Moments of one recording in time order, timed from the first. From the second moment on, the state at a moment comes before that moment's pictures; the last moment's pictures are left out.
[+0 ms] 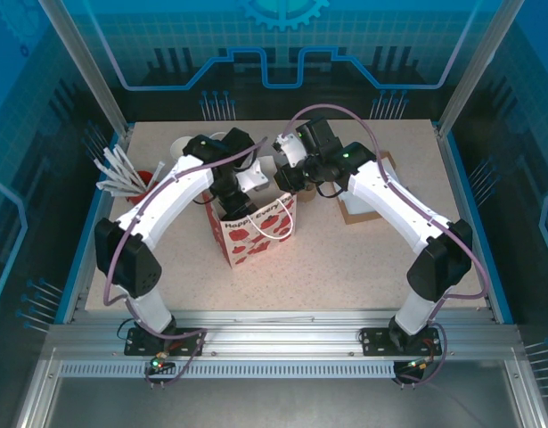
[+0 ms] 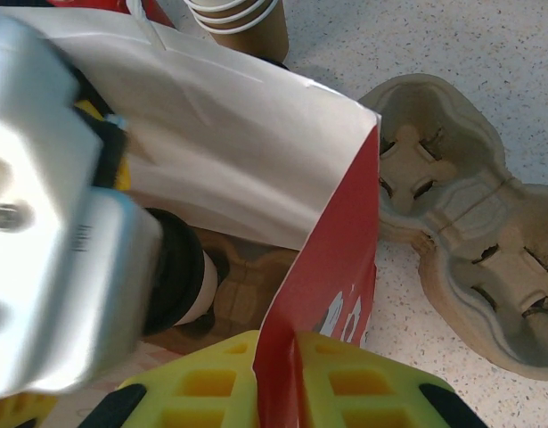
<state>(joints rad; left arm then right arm) -0.47 1.73 1.73 -1.38 0.09 0.35 0.60 1.71 1.68 -0.83 -0.27 0.03</state>
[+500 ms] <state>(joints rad) -0.47 1.56 1.74 -1.33 0.15 0.35 0.60 1.71 1.68 -0.83 -0.27 0.03</state>
